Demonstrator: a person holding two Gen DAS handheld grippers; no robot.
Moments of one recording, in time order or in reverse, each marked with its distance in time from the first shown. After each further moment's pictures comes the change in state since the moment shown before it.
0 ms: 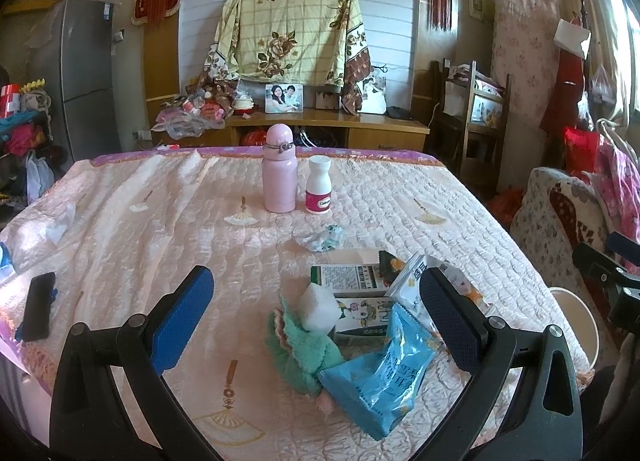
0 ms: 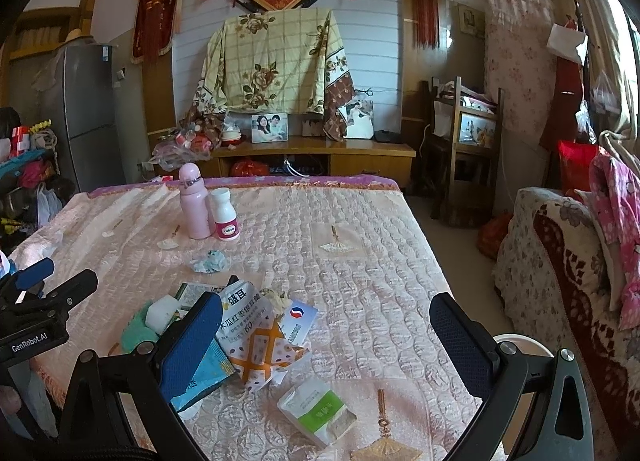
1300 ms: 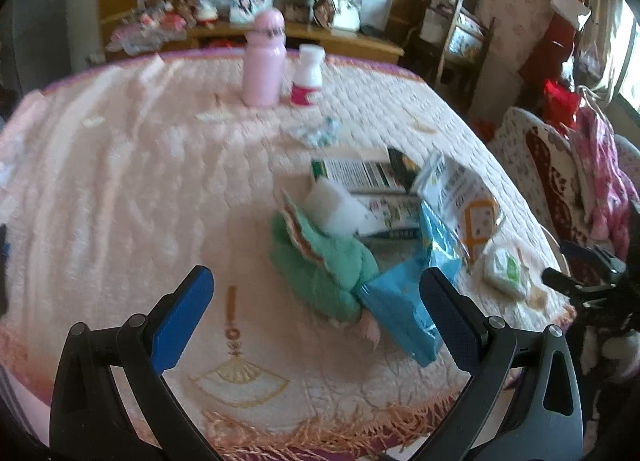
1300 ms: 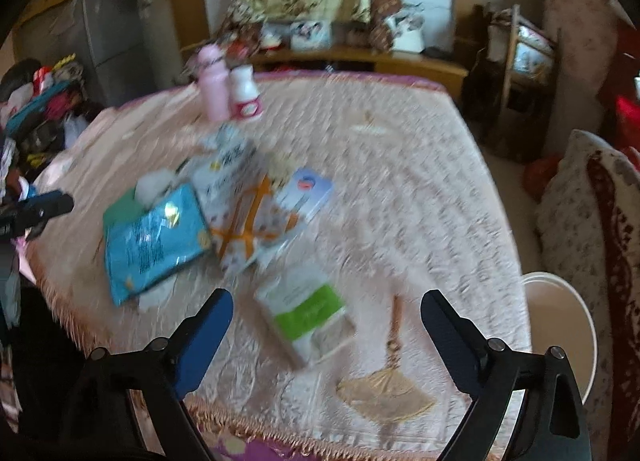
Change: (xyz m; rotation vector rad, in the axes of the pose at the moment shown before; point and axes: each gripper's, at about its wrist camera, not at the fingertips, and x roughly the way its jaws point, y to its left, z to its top) left arm 0.057 0.048 -0.033 -0.012 0.352 -0.185; right arm 0.065 -0.021 -0.077 -0.102 0.342 0.184
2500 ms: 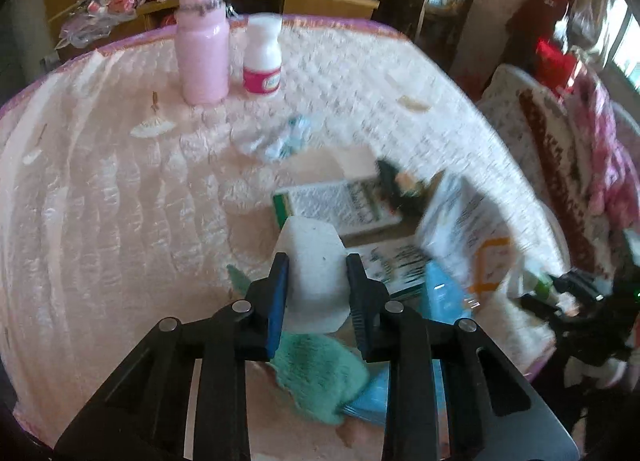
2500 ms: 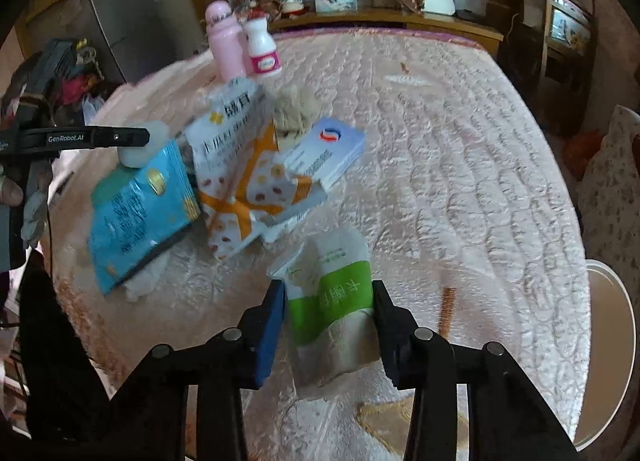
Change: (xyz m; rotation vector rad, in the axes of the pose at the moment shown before) left arm 0.064 -0.018 0.082 0.092 0.154 -0.067; right arm 0.039 -0.012 0.004 0.033 0.085 0.124
